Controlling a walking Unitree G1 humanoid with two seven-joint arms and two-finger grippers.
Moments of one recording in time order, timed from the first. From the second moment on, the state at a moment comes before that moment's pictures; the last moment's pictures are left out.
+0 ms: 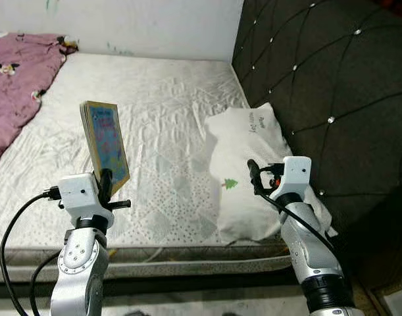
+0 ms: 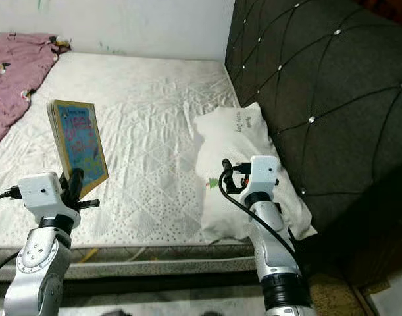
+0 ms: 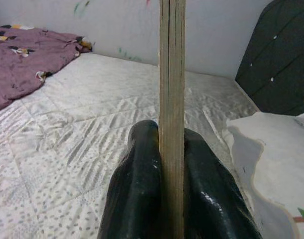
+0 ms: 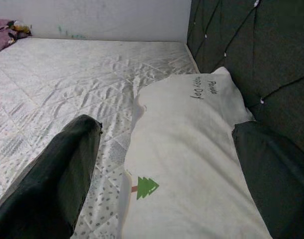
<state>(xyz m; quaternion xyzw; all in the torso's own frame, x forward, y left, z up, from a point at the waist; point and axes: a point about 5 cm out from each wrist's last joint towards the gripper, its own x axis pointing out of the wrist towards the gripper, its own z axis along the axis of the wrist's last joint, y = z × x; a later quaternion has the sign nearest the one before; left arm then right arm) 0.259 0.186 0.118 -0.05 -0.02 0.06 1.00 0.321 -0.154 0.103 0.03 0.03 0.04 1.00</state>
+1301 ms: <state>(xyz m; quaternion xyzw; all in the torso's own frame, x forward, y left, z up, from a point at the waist) 0.257 0.188 0.117 -0.06 -0.02 0.07 1.00 0.322 -0.152 0.098 0.02 0.04 0.05 1.00</state>
